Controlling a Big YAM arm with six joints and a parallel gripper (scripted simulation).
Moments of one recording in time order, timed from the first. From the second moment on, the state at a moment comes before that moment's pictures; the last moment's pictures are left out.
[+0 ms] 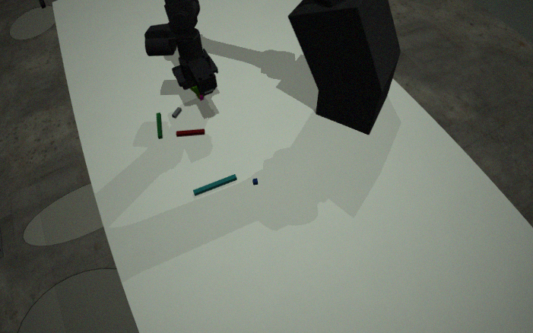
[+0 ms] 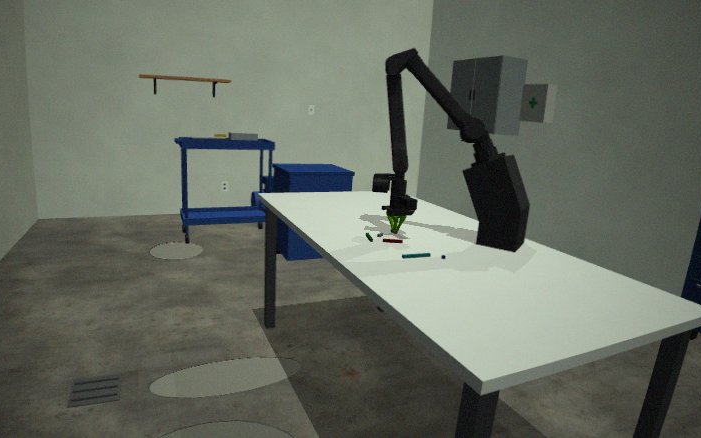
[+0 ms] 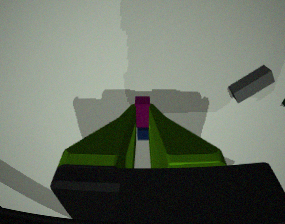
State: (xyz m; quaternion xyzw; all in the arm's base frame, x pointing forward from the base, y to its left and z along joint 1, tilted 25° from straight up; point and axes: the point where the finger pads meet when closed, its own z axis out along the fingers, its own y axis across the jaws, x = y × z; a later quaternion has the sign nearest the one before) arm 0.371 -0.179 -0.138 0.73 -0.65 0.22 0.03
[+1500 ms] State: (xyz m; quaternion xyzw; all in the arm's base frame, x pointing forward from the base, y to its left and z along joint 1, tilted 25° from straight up) arm 0.371 -0.179 -0.138 0.73 -0.65 0.22 0.03
